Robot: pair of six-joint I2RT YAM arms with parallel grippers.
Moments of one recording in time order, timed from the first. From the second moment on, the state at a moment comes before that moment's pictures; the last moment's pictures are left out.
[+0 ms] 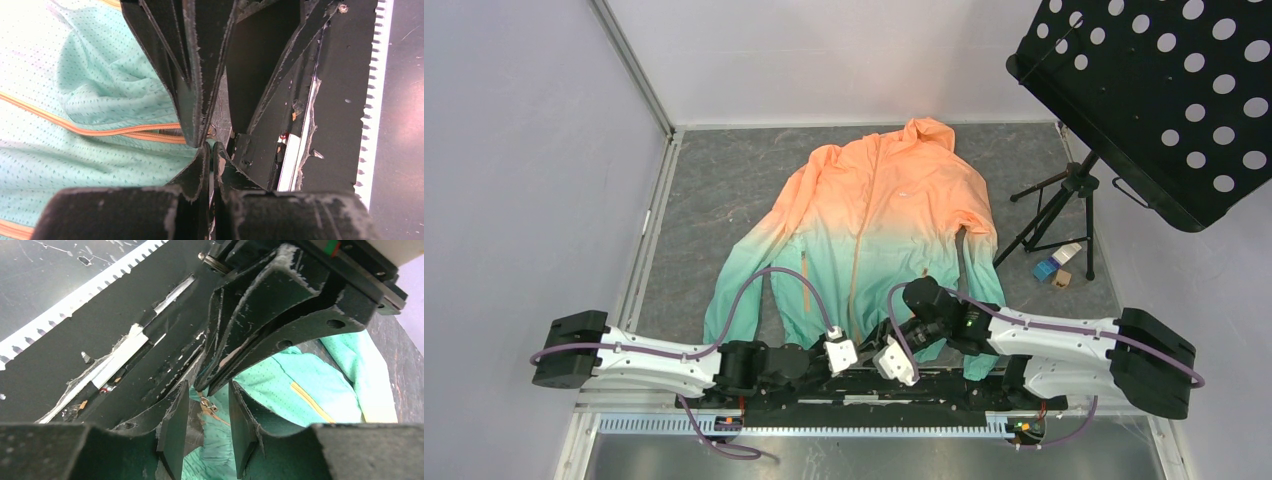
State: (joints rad) left arm -1.56 0.84 0.21 0.24 -0.31 -0.03; right arm 1.10 1.15 0.47 0.08 -0.79 -1.02
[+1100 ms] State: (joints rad) left arm -1.56 0.85 0.21 0.23 -0.30 -0.03; right arm 1.10 1.21 0.47 0.12 -0.74 -0.97
